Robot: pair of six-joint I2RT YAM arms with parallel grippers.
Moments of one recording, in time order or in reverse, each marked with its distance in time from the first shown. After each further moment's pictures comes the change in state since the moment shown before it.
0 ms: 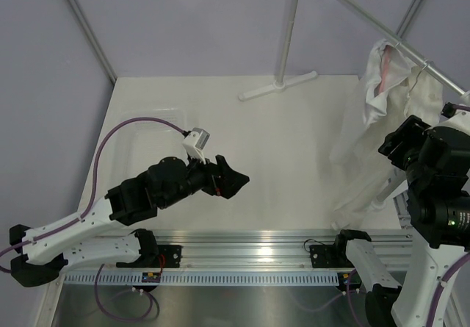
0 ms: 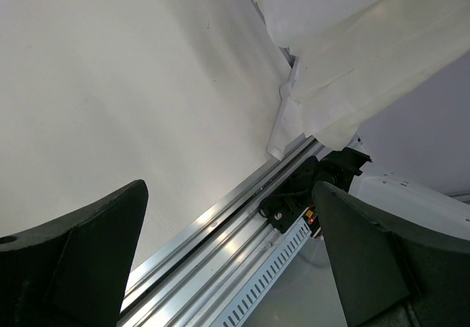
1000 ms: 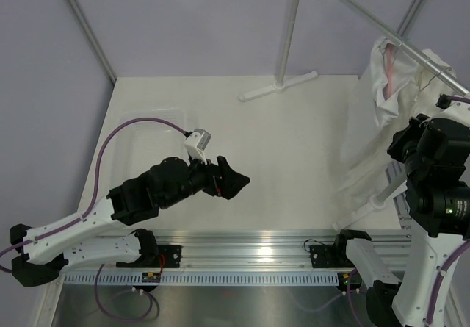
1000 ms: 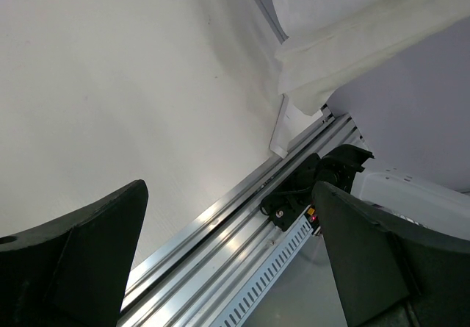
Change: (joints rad) left arm 0.000 0.006 -0.009 0.005 0.006 -0.001; right arm 0.000 0.042 0.000 0.056 0.006 -0.056
